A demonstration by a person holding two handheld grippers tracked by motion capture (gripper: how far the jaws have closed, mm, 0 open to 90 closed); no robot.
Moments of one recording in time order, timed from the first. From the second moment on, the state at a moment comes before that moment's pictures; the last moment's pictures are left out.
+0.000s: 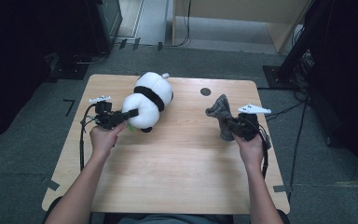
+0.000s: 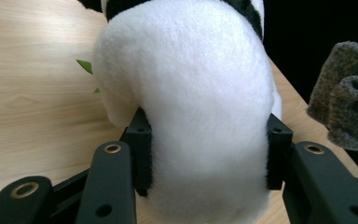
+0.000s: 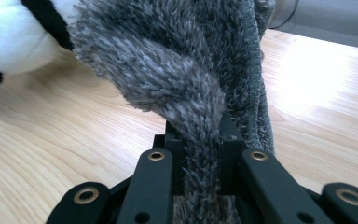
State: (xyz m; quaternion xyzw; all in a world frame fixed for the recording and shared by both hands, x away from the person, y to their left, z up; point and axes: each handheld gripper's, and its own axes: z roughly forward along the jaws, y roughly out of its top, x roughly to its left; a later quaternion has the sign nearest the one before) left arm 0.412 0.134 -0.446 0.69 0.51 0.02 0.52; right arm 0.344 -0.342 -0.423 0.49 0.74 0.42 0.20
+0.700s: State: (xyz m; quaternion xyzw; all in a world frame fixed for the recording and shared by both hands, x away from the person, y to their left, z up) left arm 0.431 0.188 -0.467 0.67 0.55 0.04 0.50; right arm 0.370 -0.372 -0.470 0.54 0.73 0.37 0.18
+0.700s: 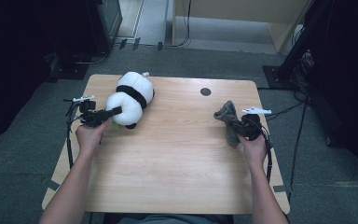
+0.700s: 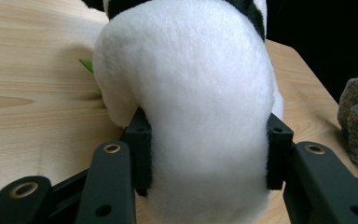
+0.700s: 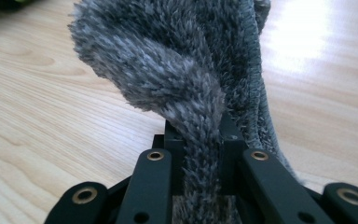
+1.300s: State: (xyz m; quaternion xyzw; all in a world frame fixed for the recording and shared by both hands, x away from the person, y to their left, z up) left arm 0.436 0.193 -0.480 0.69 0.53 0.08 0.49; right arm 0.386 -0.377 -0.503 0.56 0.73 0.34 0.18
